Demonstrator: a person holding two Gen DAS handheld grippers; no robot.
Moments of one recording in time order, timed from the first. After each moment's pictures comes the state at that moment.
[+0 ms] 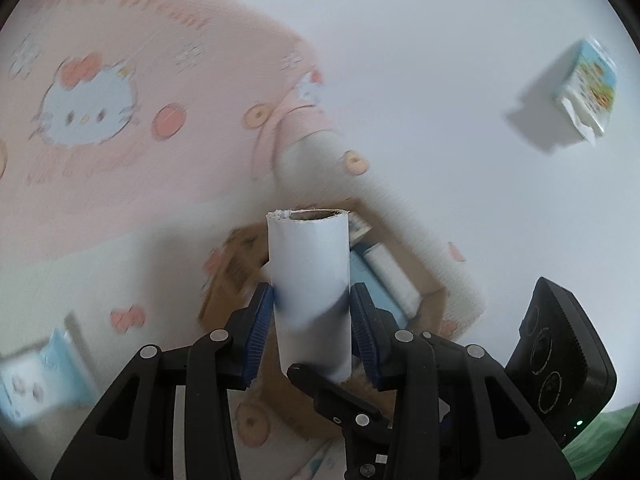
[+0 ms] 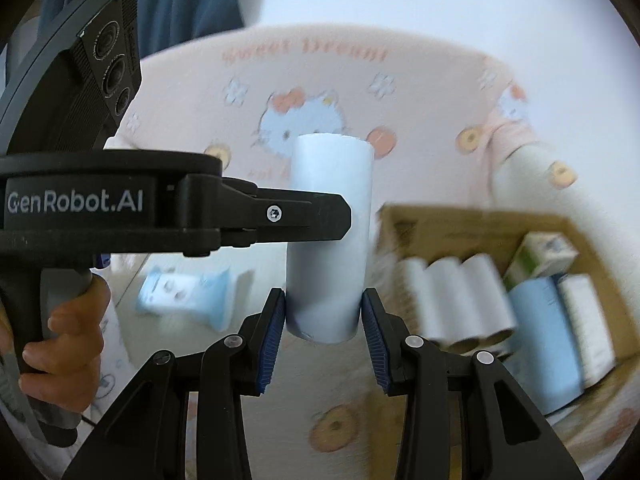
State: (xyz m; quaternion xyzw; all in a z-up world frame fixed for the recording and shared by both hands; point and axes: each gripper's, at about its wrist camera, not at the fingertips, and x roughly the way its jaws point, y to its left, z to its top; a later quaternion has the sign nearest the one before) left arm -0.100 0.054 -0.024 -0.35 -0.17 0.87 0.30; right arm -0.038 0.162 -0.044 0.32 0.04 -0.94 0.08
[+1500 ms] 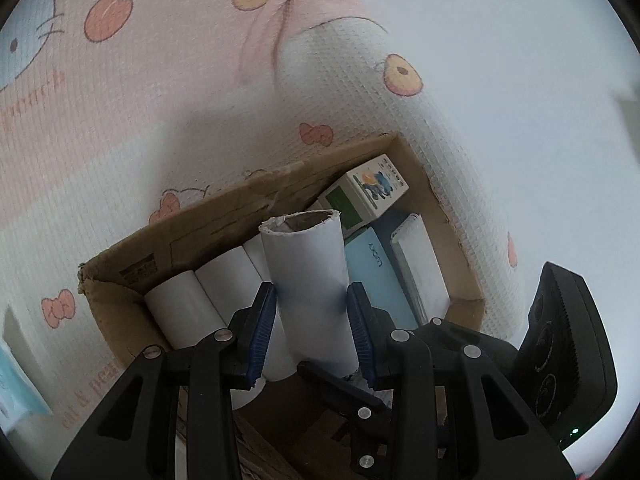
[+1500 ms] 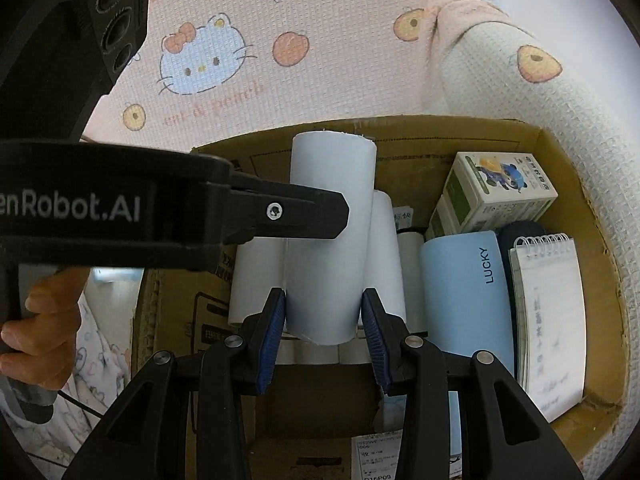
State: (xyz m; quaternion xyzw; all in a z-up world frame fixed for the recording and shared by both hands) left arm -0.242 0.159 -0.081 -0.56 -0.17 0.77 0.26; right arm -0.125 0.304 -0.087 0.52 -0.02 -0.85 0.08
